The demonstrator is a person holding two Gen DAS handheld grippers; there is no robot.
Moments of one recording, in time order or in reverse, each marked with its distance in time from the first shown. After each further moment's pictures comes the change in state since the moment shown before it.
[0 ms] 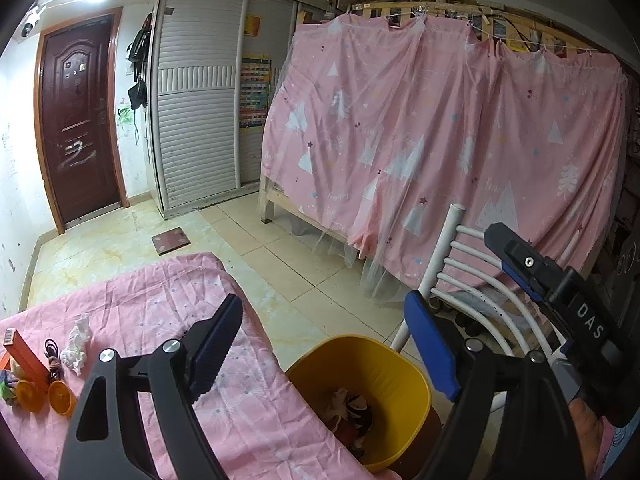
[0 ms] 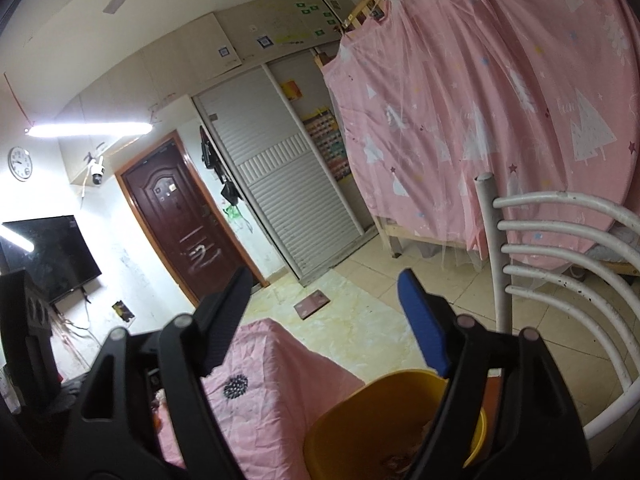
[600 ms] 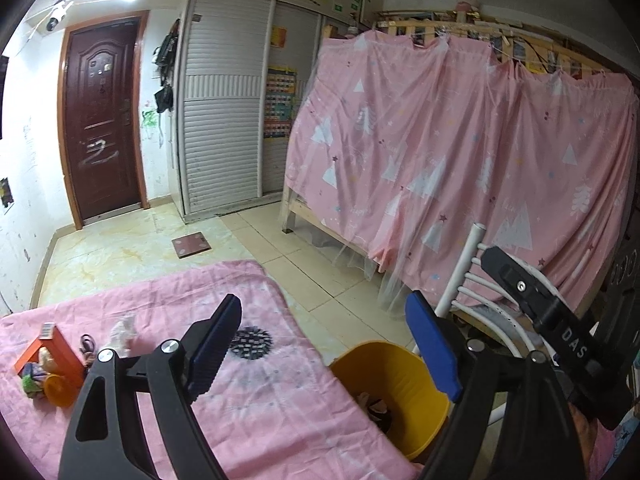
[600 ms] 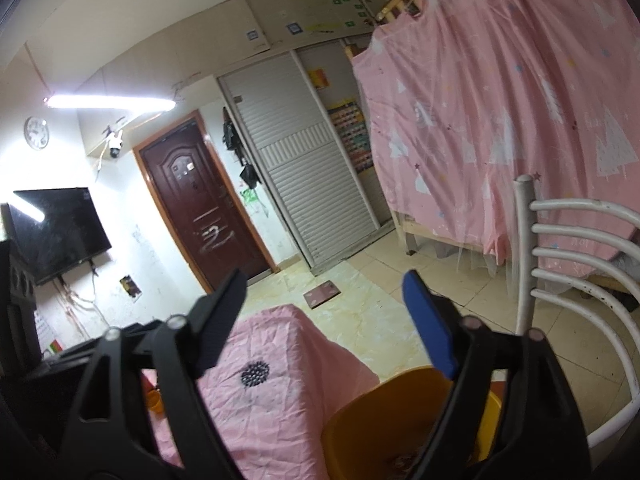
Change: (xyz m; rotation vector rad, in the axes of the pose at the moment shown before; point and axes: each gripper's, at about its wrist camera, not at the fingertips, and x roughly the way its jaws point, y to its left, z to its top) left arm -0.040 0.047 0.005 -0.051 -0.050 0.062; right arm 0.011 0.039 -0.012 -0.090 0.038 0.057
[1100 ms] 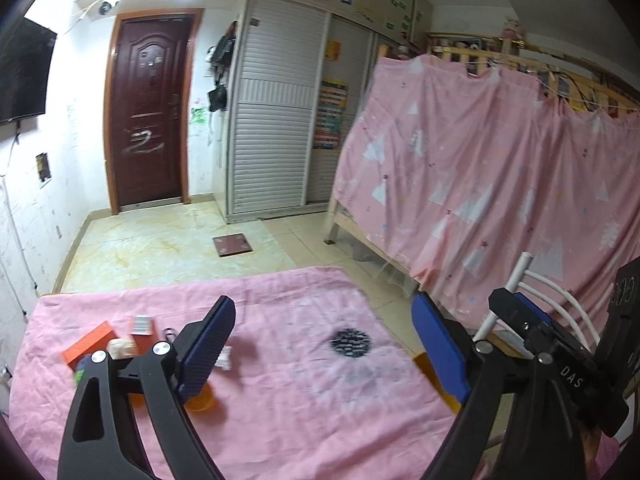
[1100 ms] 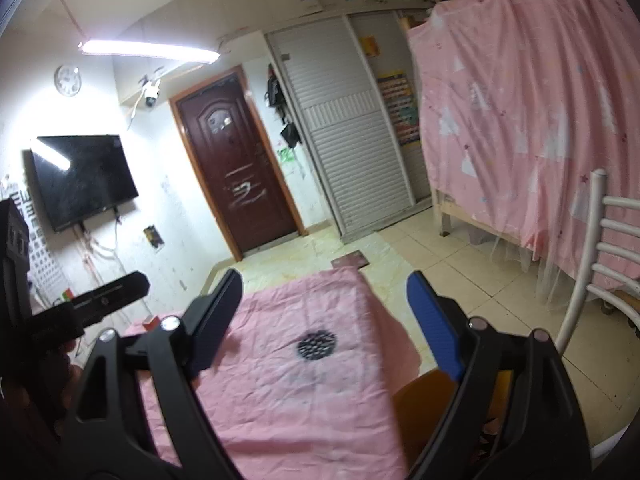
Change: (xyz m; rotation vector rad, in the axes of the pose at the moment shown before) left arm -0.043 0.109 -0.004 -0.107 -0.051 0.124; right arm 0.037 0.085 -0.032 -0.124 0.131 0.107
